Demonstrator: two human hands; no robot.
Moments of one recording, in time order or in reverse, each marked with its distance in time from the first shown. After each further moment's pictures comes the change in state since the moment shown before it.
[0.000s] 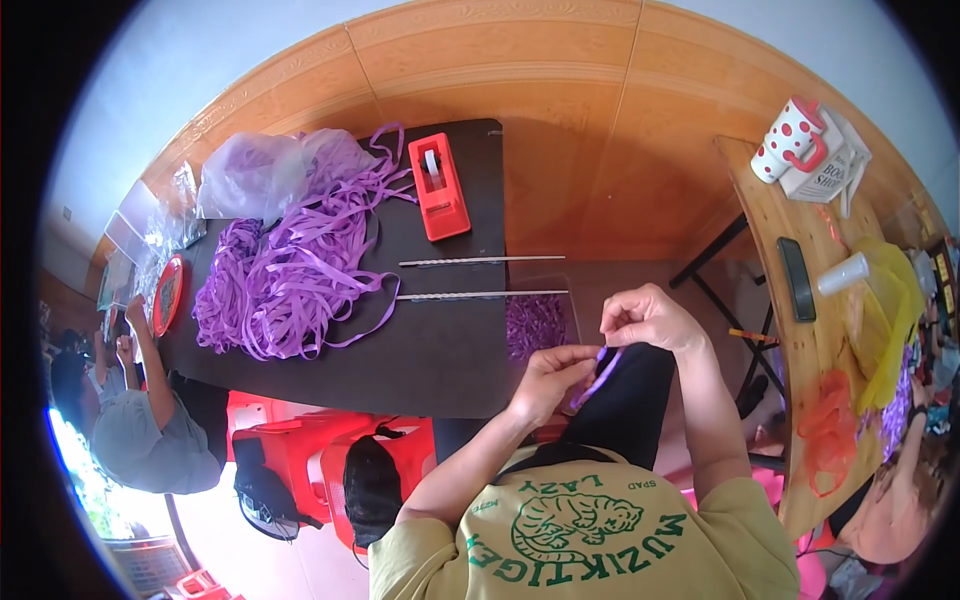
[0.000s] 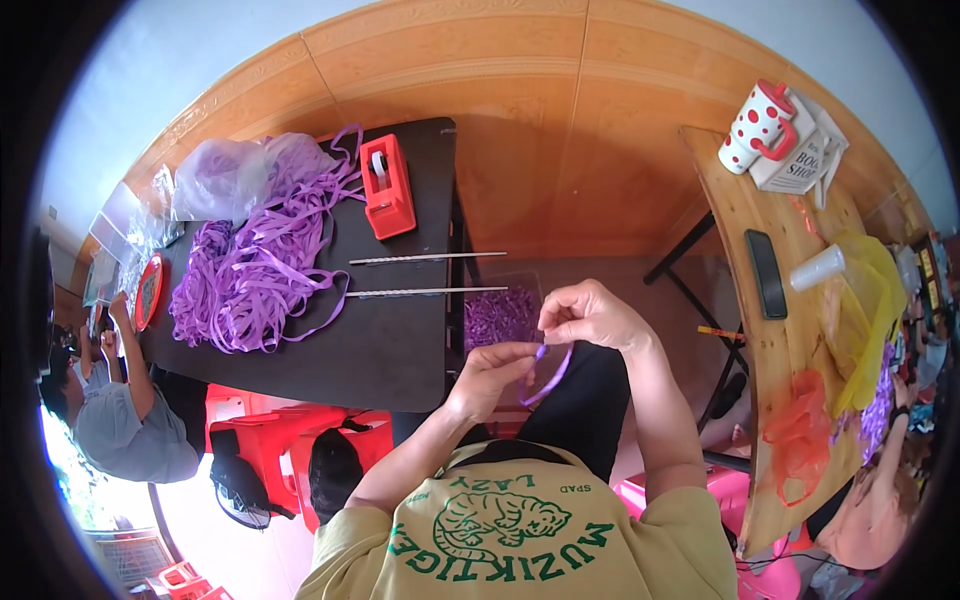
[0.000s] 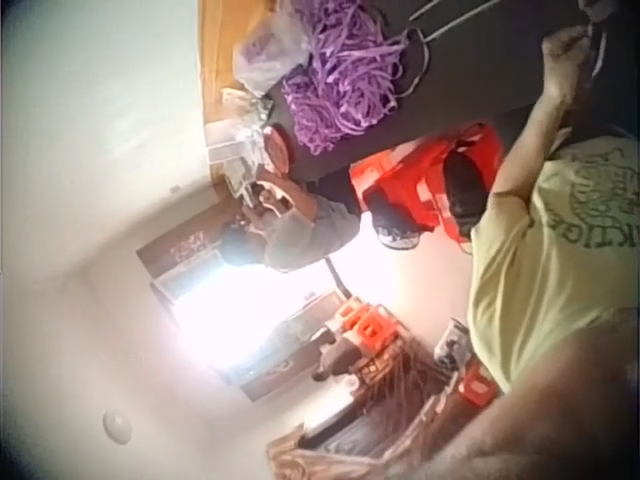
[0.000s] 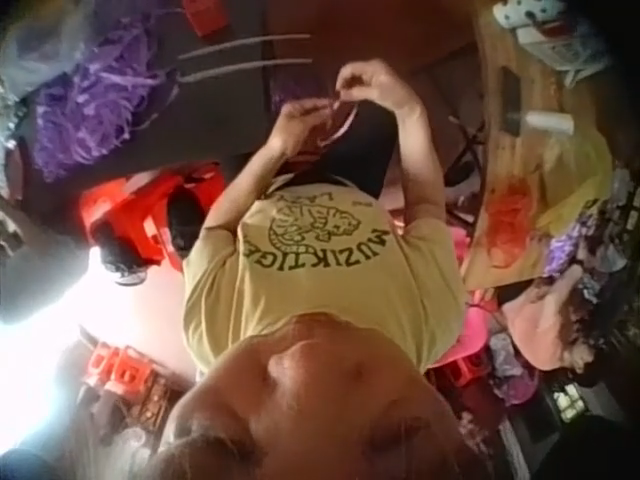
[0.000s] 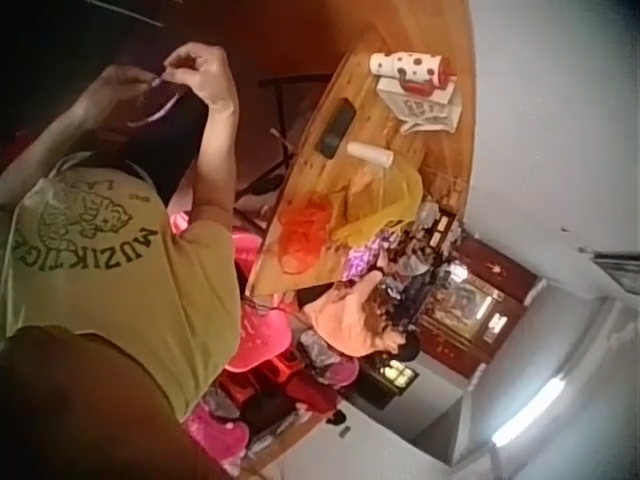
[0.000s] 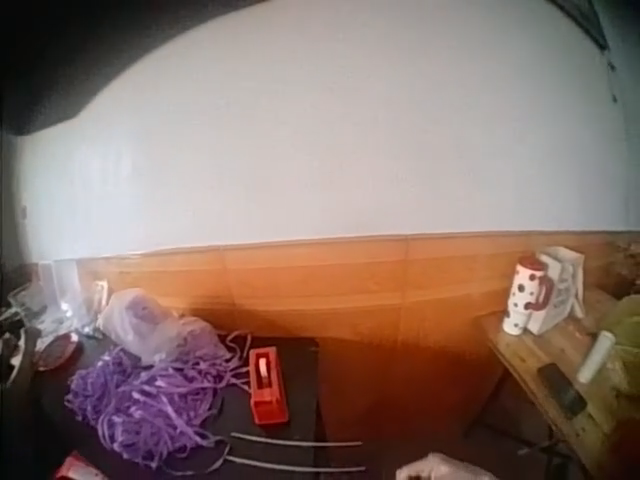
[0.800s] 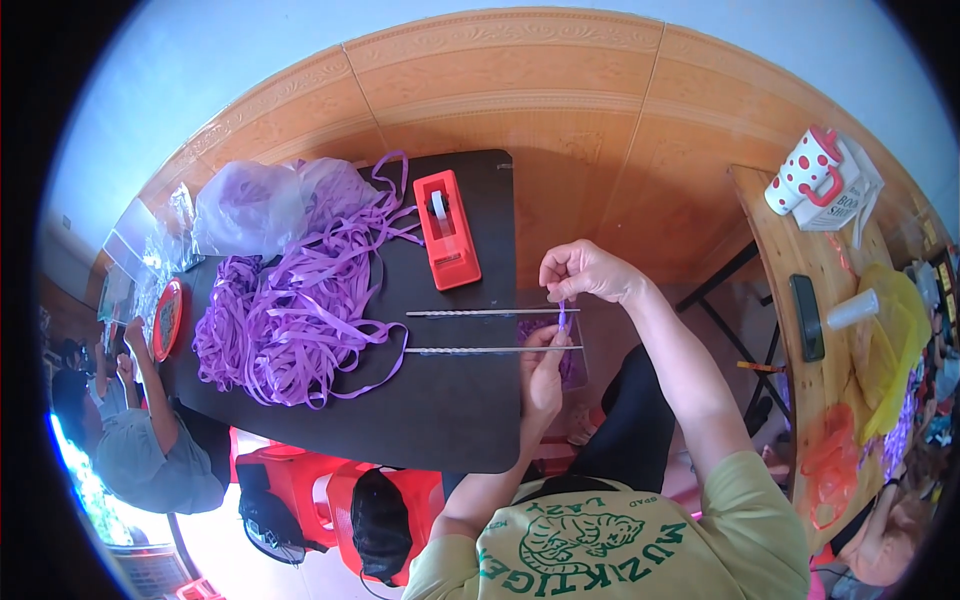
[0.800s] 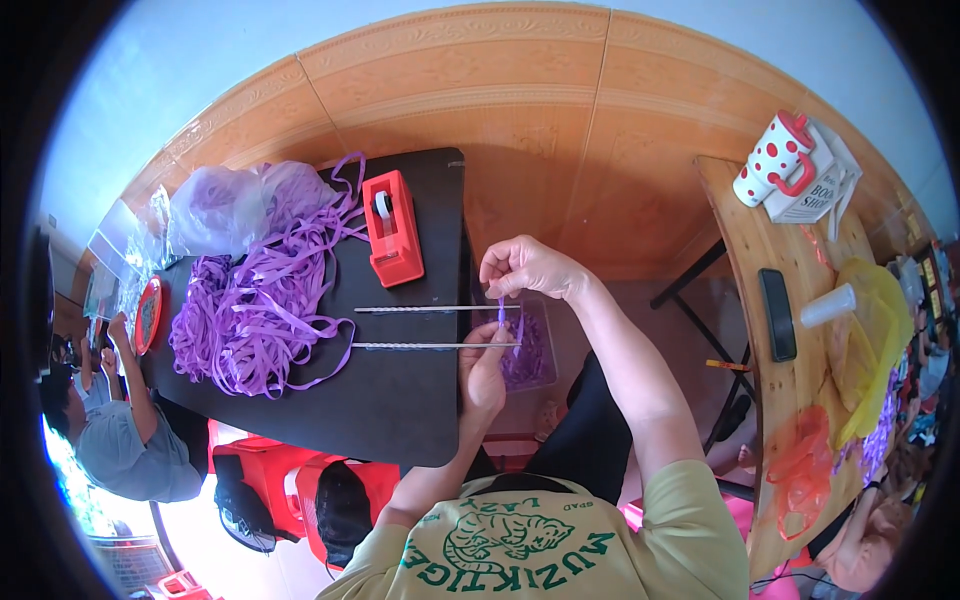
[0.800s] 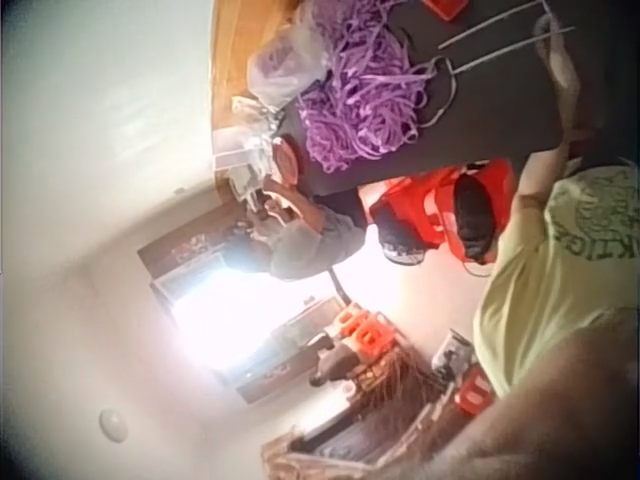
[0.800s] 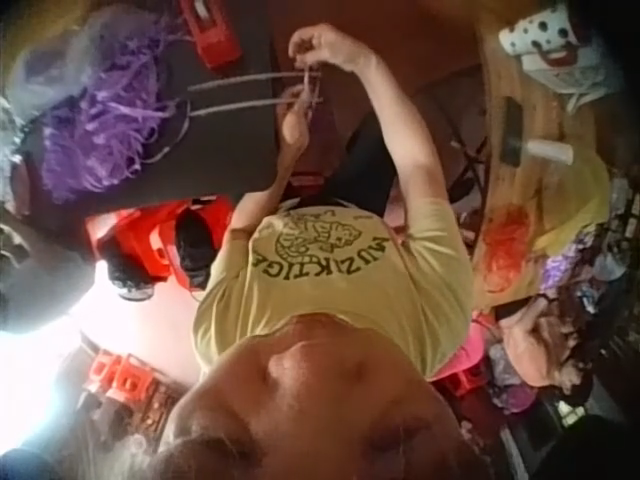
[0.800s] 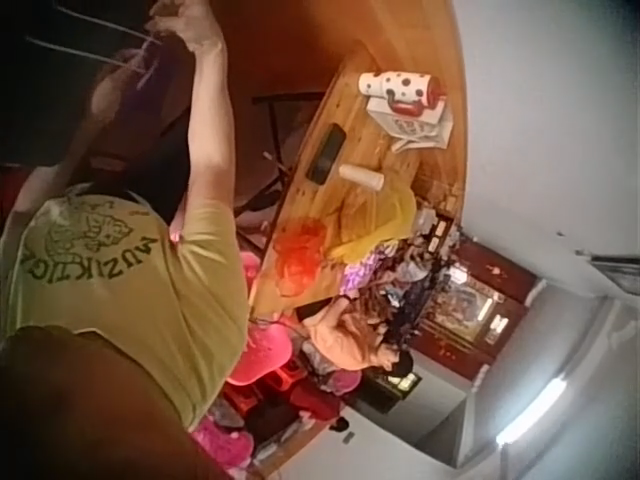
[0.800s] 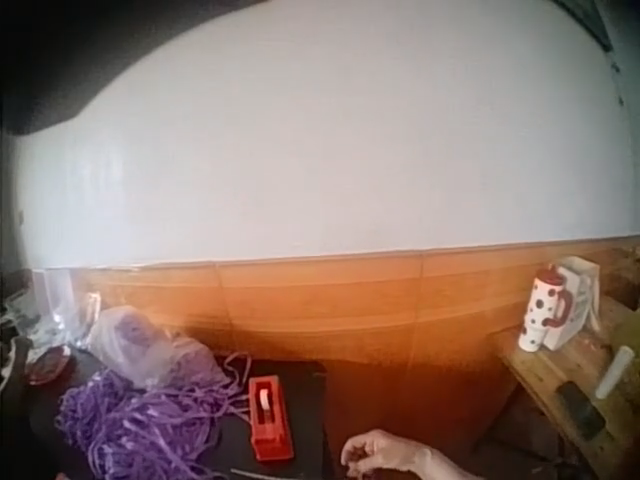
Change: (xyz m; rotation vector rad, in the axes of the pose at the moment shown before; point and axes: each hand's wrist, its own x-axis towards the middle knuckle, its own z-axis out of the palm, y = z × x) left_hand 0.080 -0.001 -0.028 -0.154 0.395 0.498; right_hand 0.161 0.001 -0.042 0.029 -0.113 -0.006
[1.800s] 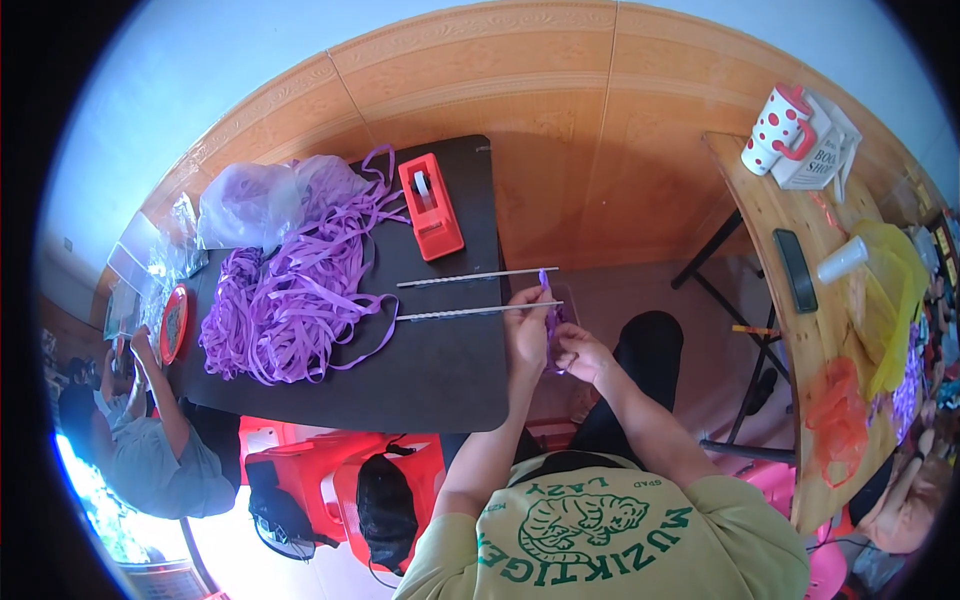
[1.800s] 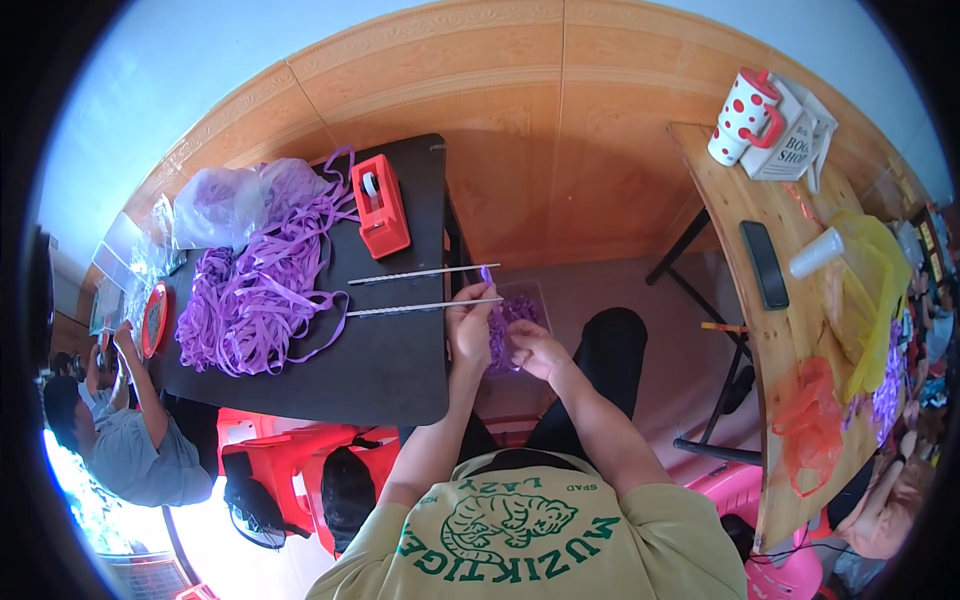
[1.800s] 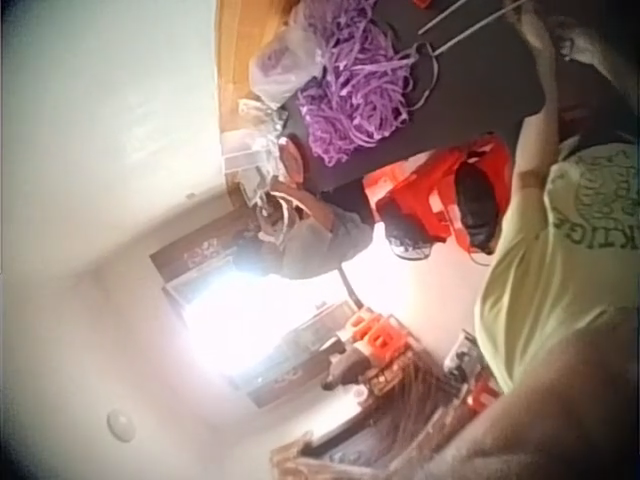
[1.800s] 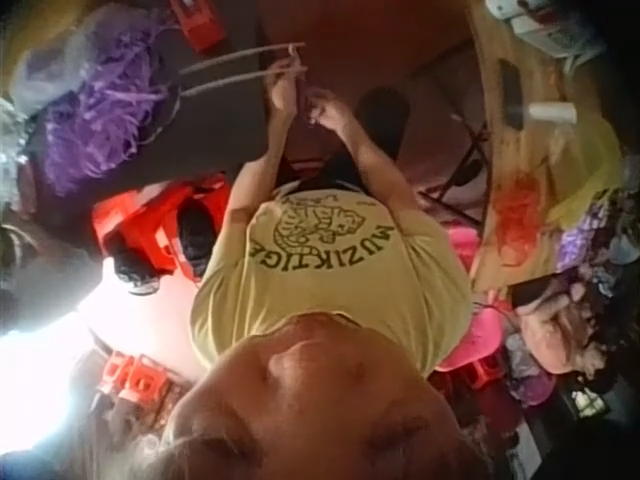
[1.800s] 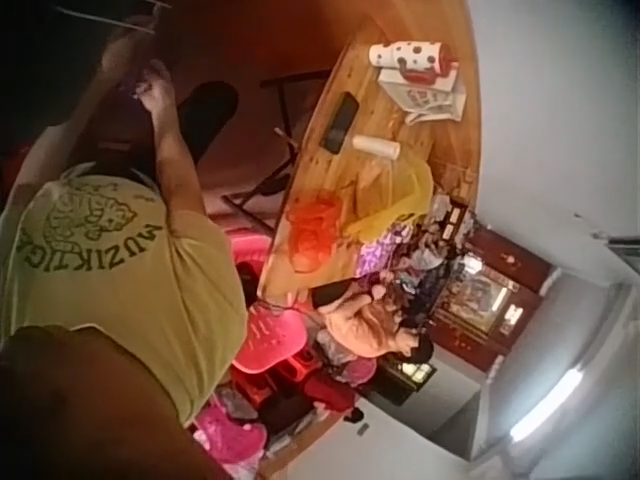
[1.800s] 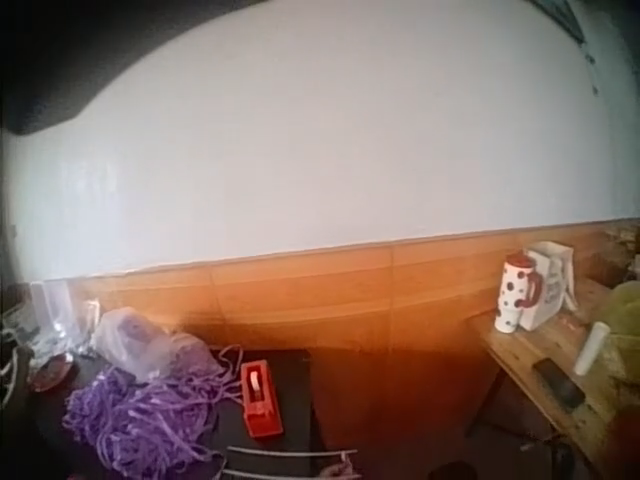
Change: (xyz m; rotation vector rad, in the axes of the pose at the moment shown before) left_hand 0.012 -0.007 -0.007 0.206 0.037 -0.004; right_hand -0.094 0.208 0.096 1.118 0.280 -0.011
